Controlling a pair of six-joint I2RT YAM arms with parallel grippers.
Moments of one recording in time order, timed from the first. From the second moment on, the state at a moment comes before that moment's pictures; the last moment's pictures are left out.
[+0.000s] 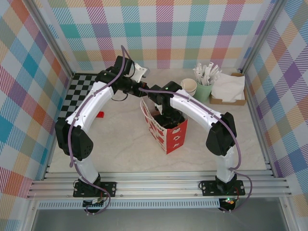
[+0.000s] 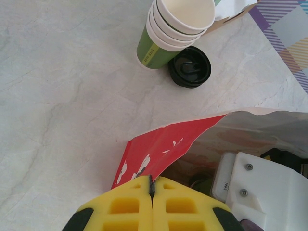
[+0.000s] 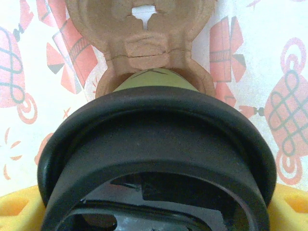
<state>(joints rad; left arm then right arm) -0.41 1.79 1.84 -0.94 0.45 0.00 0.78 1.98 1.91 -1.57 -0.02 0.31</state>
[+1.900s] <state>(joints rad) -0.41 1.79 1.84 -0.94 0.46 0.00 0.78 1.95 1.84 -1.52 -0.04 0.31</state>
